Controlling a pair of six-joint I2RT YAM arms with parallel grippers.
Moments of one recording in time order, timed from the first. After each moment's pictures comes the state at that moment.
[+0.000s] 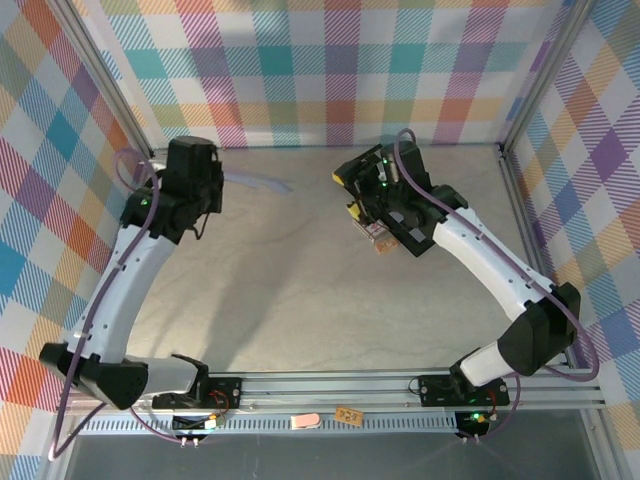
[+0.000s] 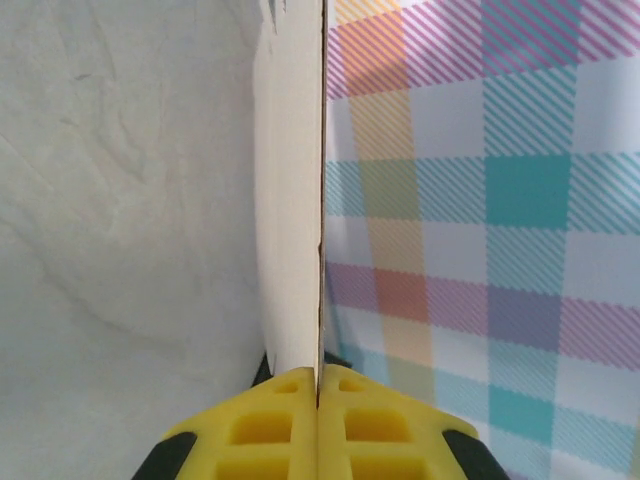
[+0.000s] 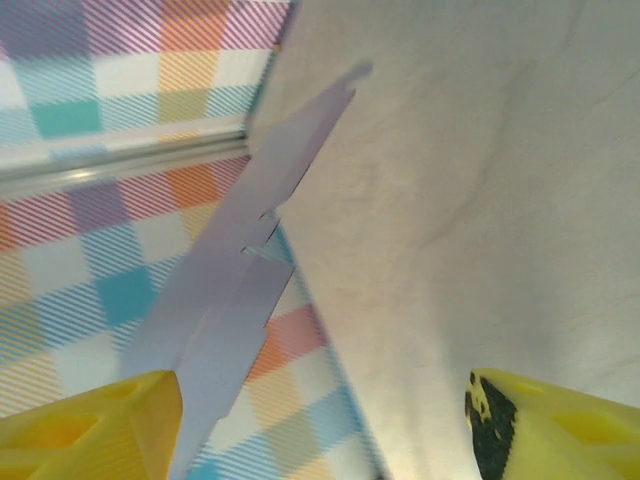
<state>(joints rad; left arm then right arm) -0.37 1.32 1.59 -0.90 -0.38 -1.64 0.58 1.48 1.43 -0.48 -0.26 1.49</state>
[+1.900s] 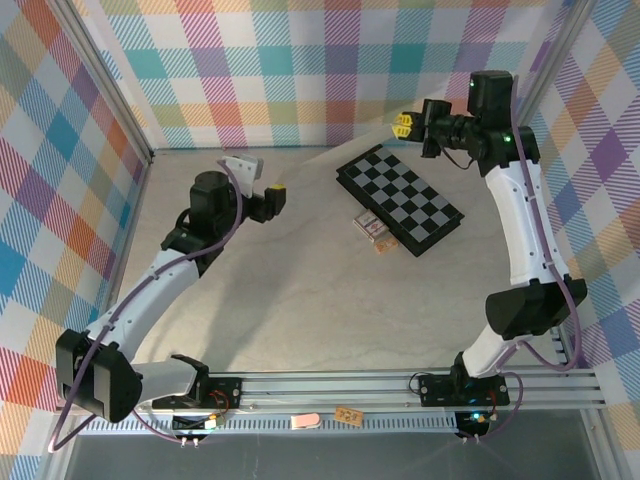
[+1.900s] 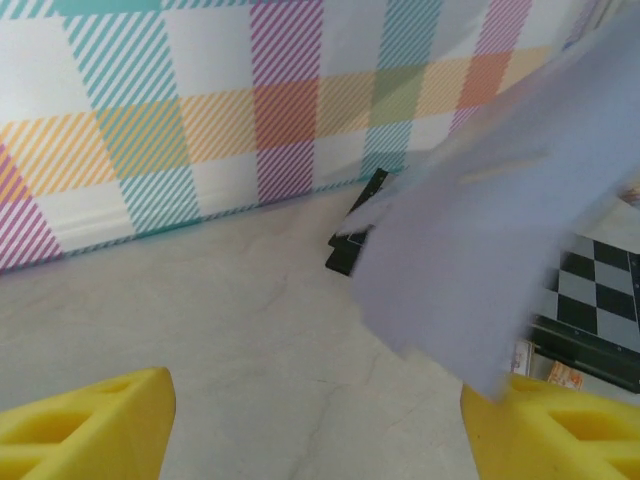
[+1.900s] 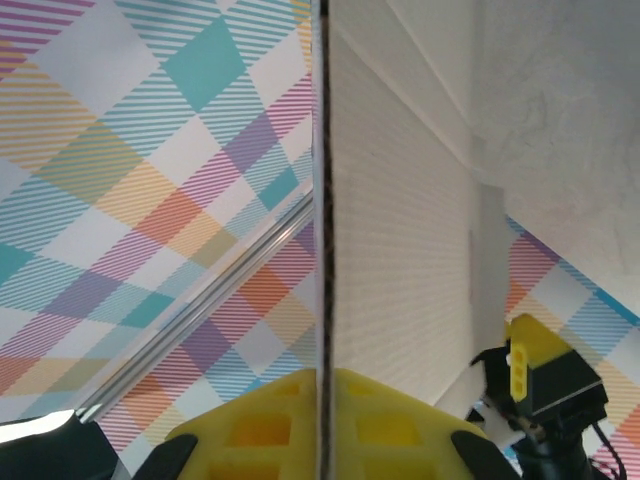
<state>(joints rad) -0.37 1.23 1.01 -0.06 0.10 -0.02 0.14 1.66 2.00 -0.84 -0.70 1.85</state>
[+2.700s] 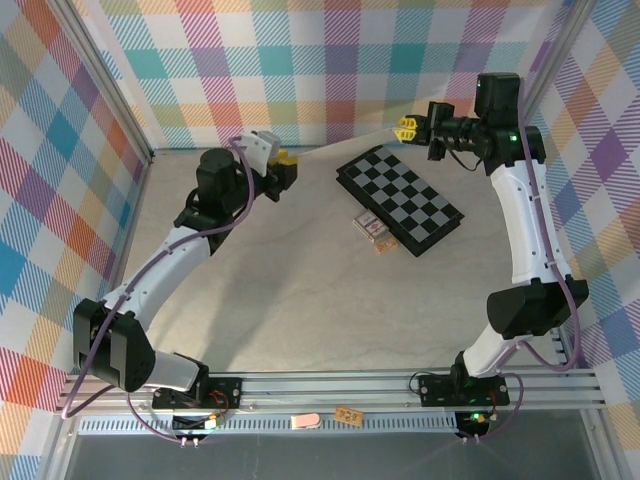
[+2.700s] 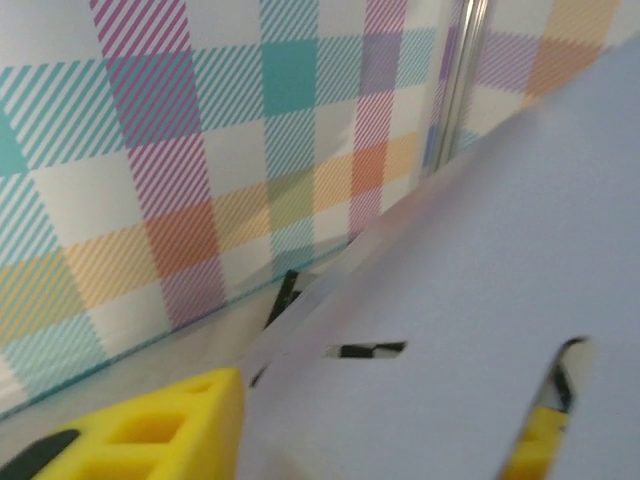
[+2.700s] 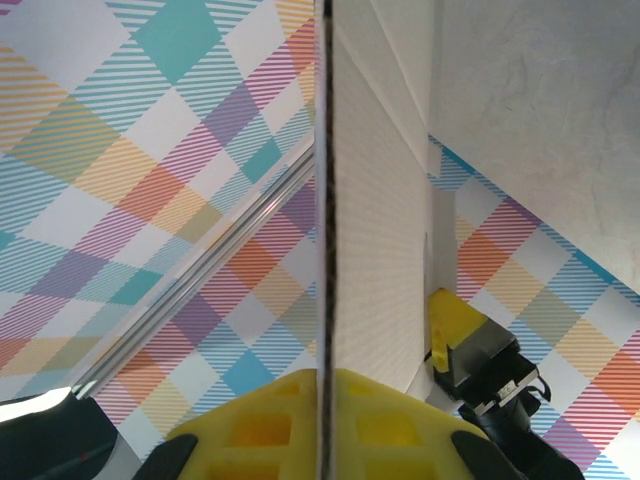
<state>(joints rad) -0.38 1.39 1.19 0.10 0.35 0.02 0.11 1.66 2.00 -0.87 -0.80 1.83</state>
